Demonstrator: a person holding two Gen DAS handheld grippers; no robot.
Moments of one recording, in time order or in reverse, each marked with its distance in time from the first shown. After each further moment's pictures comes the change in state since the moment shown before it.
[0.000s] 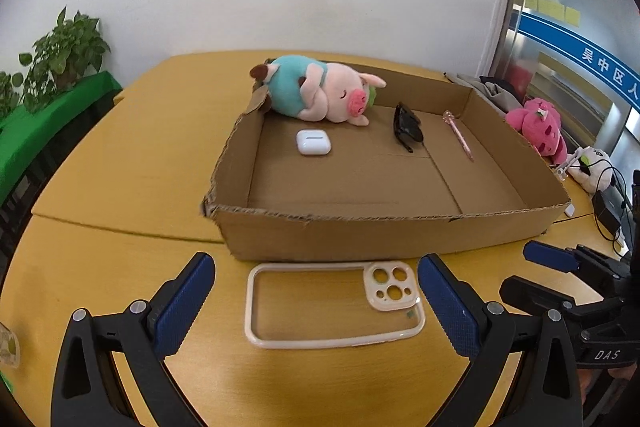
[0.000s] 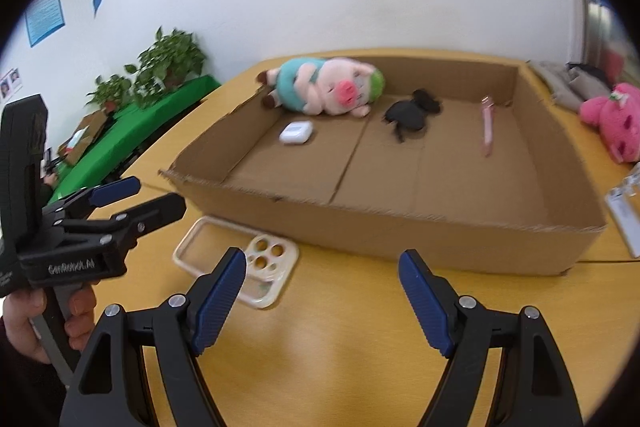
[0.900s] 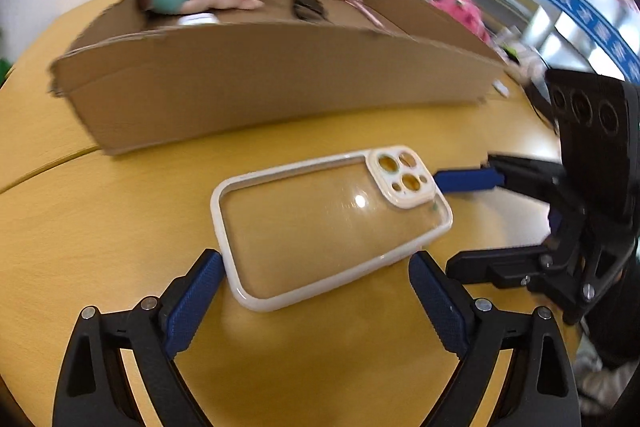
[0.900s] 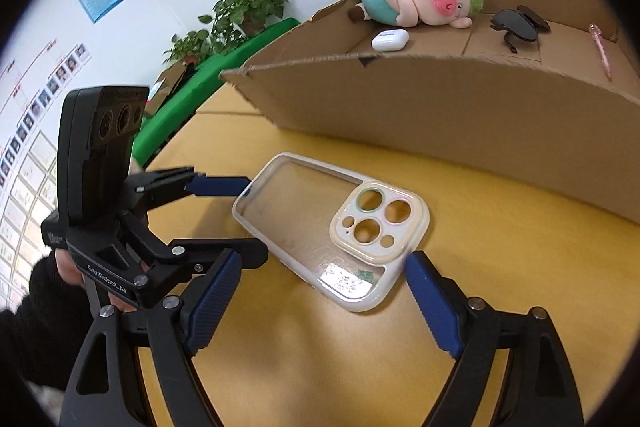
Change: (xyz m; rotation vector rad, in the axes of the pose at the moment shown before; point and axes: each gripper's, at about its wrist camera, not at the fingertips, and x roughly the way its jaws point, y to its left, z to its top) left arm 0.035 -0.038 -0.066 0.249 0.305 -0.324; right arm 0.036 0.001 -0.049 -0.090 0.174 0.313
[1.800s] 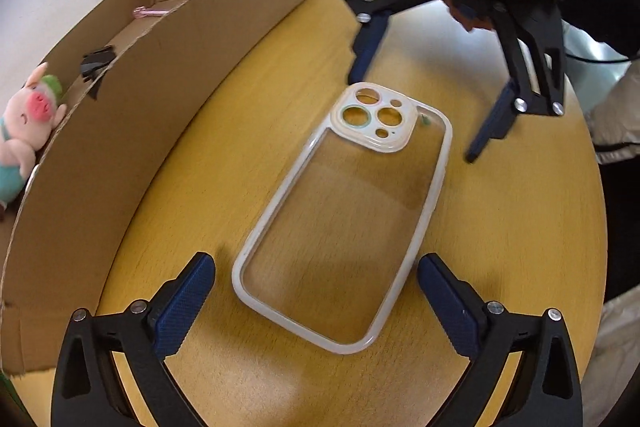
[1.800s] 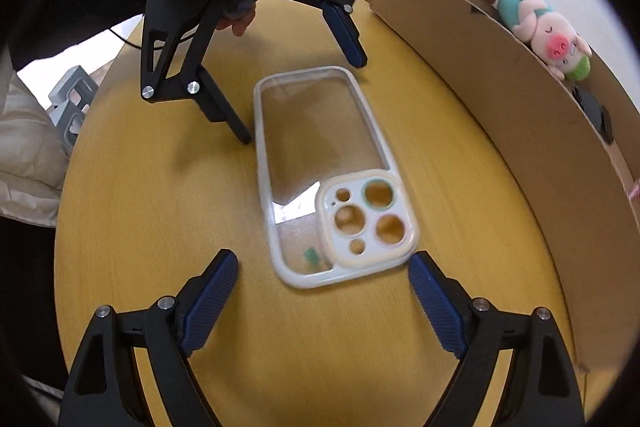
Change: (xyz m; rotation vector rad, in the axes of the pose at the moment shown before) left arm 0.027 -0.047 0.027 0.756 0.211 -0.146; right arm -0.024 -0.009 -0.027 -0.684 0.339 -0.009
